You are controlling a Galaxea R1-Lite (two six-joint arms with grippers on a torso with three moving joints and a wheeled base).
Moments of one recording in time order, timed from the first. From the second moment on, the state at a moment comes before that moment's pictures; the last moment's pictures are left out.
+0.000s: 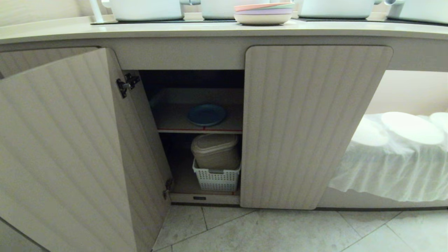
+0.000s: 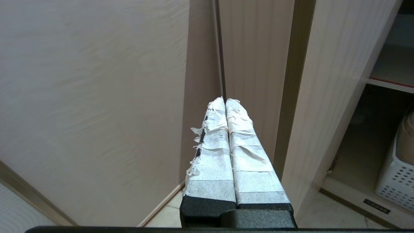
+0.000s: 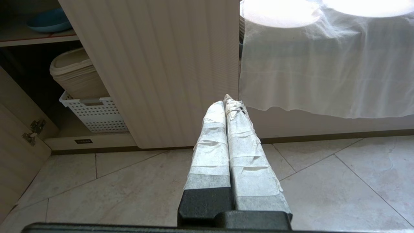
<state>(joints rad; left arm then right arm) -0.02 0.28 -0.34 0.00 0.67 0.10 0.00 0.00 0.00 0.00 -0.06 0.09</state>
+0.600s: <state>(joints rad) 0.27 0.36 -0.28 -0.03 0.49 -0.04 0.00 0.00 0.00 0.00 -0.06 0.09</state>
